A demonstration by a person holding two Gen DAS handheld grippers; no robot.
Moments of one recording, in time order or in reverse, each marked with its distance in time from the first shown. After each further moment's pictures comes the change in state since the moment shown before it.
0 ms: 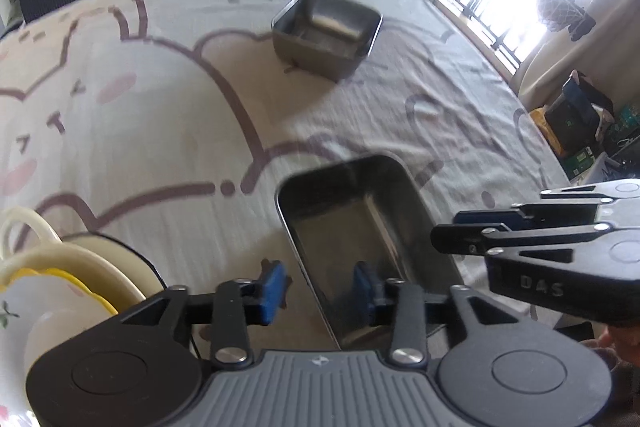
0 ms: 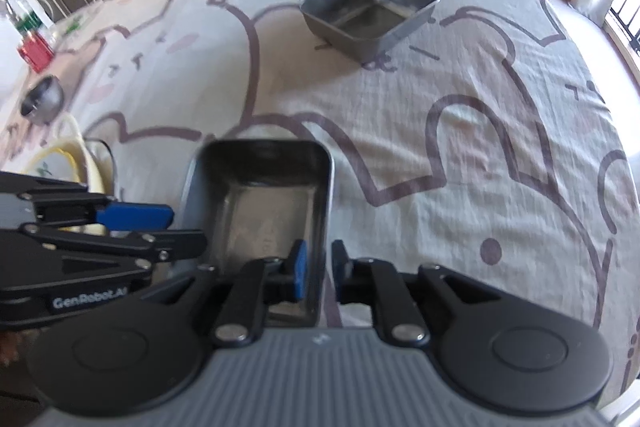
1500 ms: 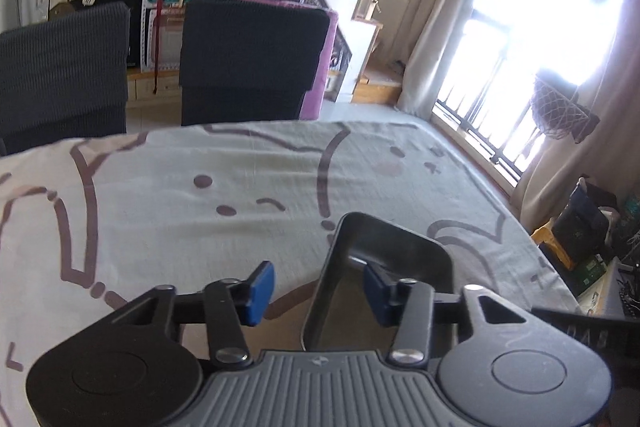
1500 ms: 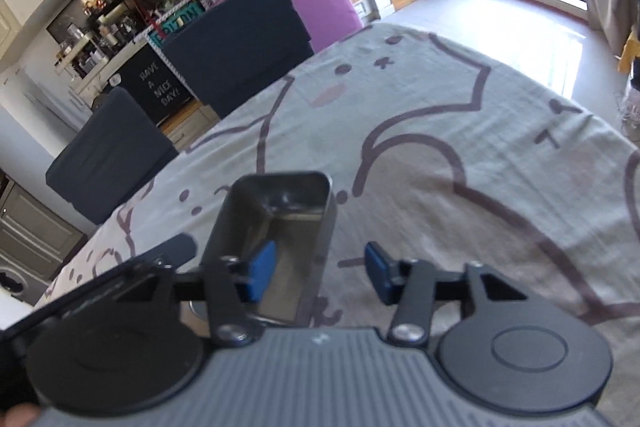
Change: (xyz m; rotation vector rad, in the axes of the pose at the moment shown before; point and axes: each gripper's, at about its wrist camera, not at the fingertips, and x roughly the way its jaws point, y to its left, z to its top) left arm 0.100 0.046 0.190 -0.017 -0.345 -0.036; right arm 0.057 -0.097 0.119 0.601 -0.373 -0.001
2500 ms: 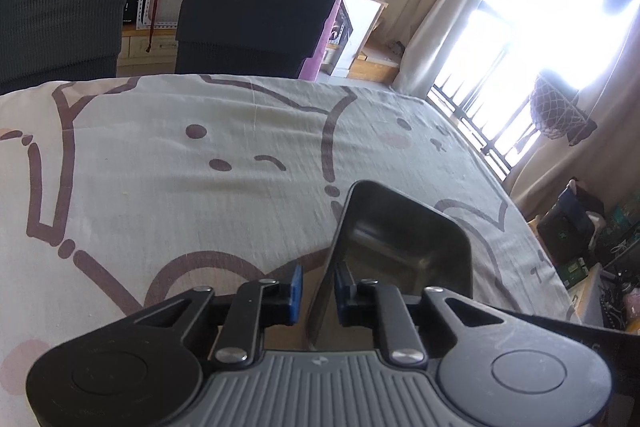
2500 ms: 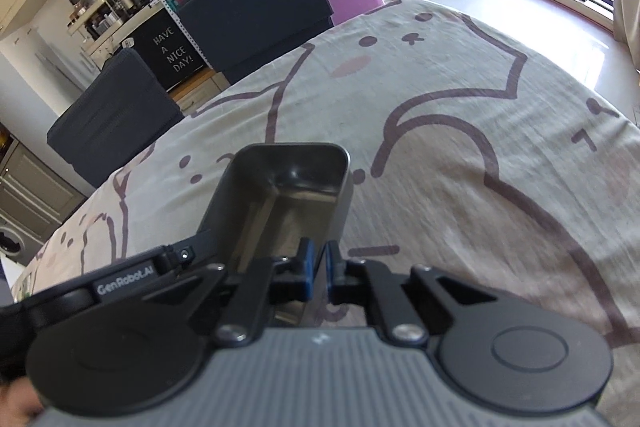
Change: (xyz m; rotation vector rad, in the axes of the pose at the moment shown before) left arm 0.021 0.018 -0.011 -0.081 0.074 -0.064; right arm 0.020 0.011 -0.003 -0.092 0.056 0.017
